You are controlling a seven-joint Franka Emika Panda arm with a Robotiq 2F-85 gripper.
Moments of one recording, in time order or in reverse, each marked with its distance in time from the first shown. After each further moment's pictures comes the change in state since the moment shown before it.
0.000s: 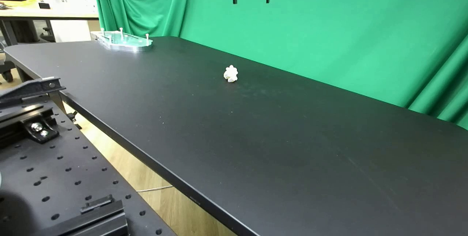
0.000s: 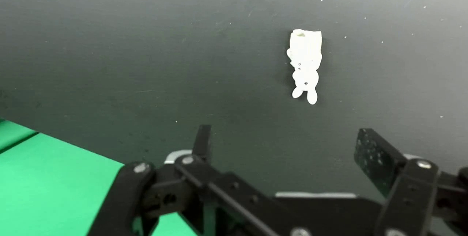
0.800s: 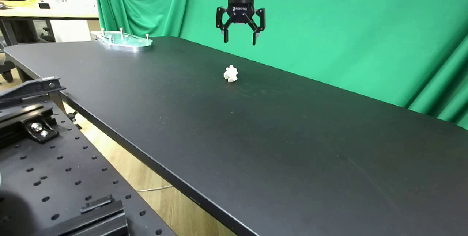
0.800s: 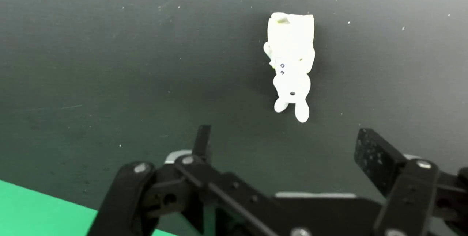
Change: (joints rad) arm 0.053 0.231 -0.040 0.000 0.000 0.258 0.065
